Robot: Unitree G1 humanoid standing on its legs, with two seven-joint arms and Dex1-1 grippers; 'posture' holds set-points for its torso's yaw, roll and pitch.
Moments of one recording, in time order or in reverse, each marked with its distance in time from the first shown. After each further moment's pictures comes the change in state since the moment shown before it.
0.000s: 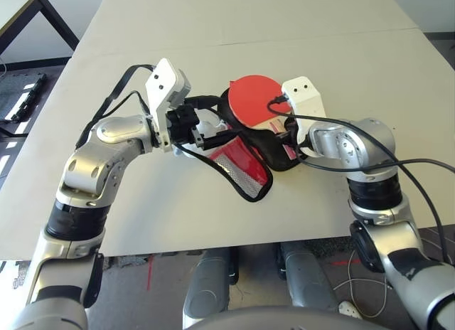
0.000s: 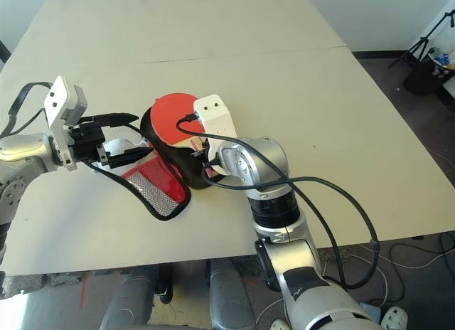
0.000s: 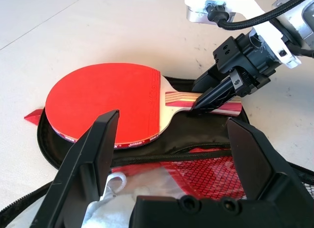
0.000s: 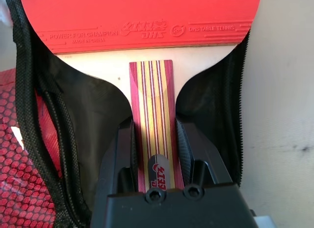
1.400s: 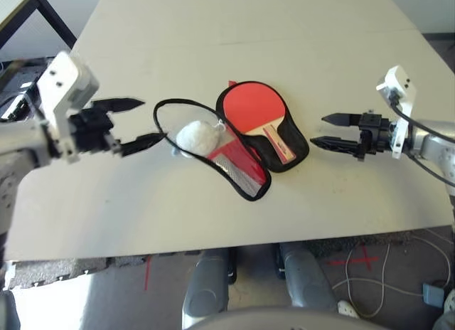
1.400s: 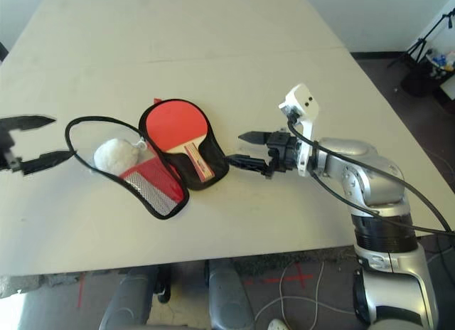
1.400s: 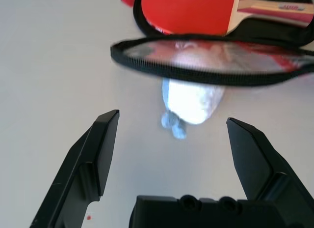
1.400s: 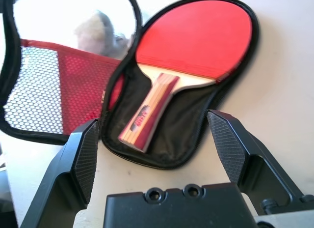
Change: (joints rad) left arm 0.391 0.395 0.428 -0.051 -0.052 0.081 -0.126; right arm 0.271 -0.589 -0.199 0.131 0.288 -0.811 0.926
